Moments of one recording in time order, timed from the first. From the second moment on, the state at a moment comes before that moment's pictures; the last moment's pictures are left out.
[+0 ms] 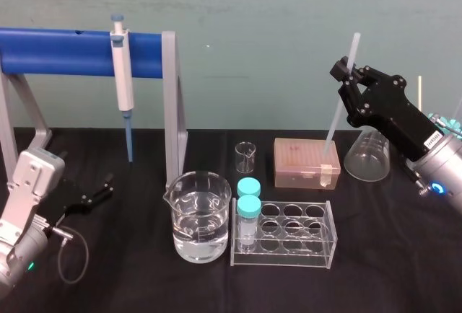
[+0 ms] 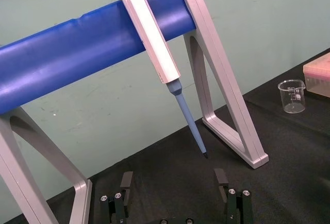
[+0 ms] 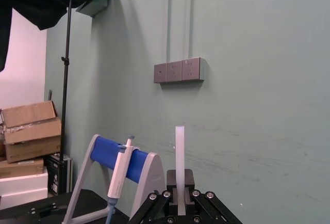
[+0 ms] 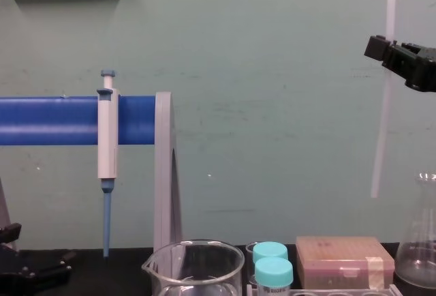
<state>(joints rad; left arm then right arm) -0.20 0.60 0.45 -1.41 -0.25 -0.12 0.03 0.29 0.45 -0.23 -1.53 0.60 -0.24 0.57</state>
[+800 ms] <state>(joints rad) -0.20 0.60 0.45 -1.41 -0.25 -0.12 0.03 0.29 0.45 -0.23 -1.52 0.60 -0.23 0.57</state>
